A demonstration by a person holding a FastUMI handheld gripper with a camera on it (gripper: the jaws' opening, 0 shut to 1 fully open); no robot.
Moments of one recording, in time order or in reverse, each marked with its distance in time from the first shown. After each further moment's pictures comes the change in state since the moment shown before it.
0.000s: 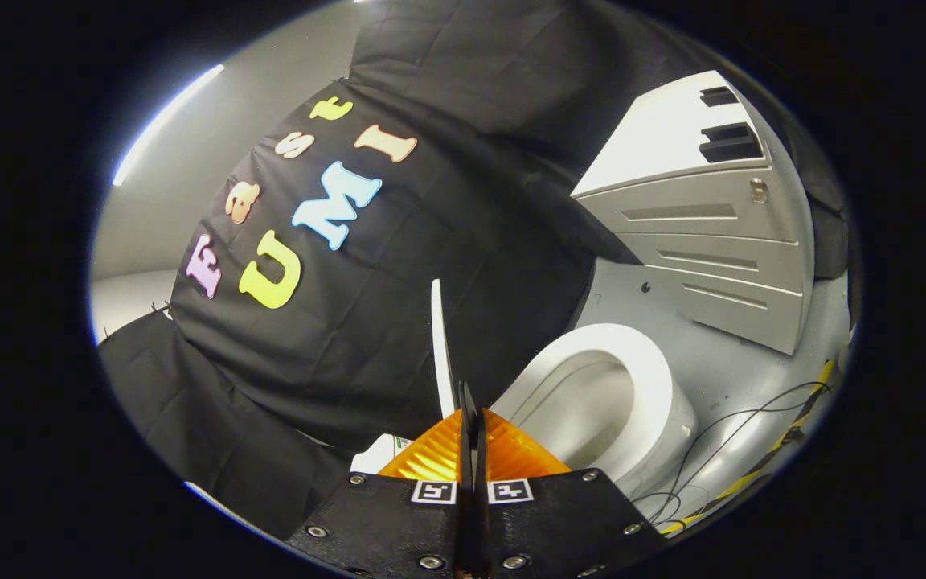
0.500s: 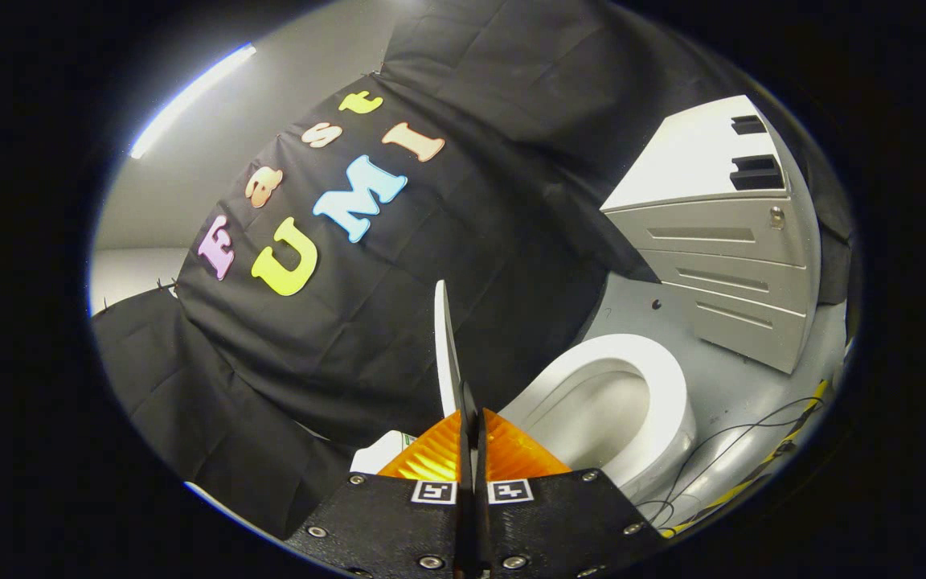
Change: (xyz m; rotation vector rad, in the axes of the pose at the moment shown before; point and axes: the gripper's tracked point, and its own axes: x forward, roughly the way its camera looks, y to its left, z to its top) arm -0.008 0.040 -0.007 -0.084 -0.025 0.023
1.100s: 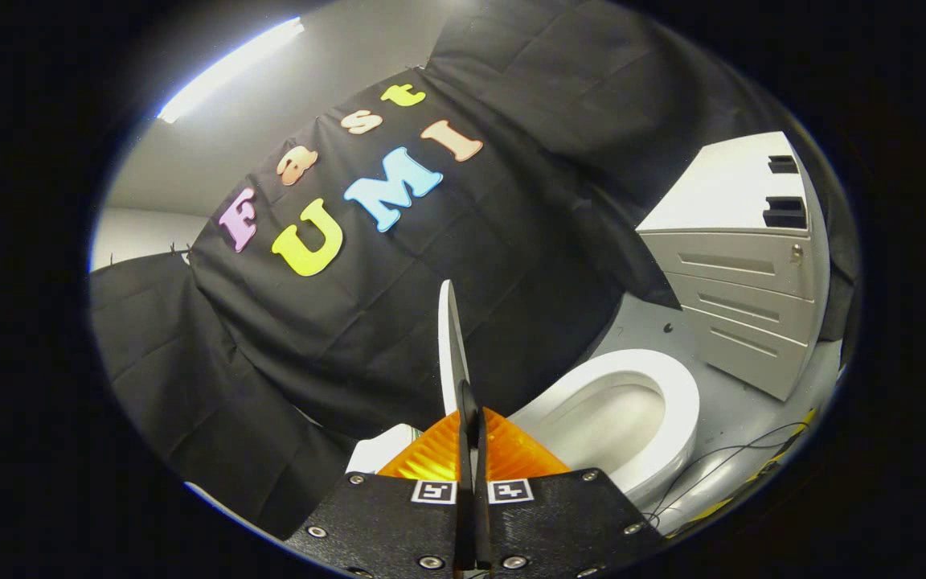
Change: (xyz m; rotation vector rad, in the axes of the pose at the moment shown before) arm -0.007 0.050 -0.010 -0.133 -0.019 0.034
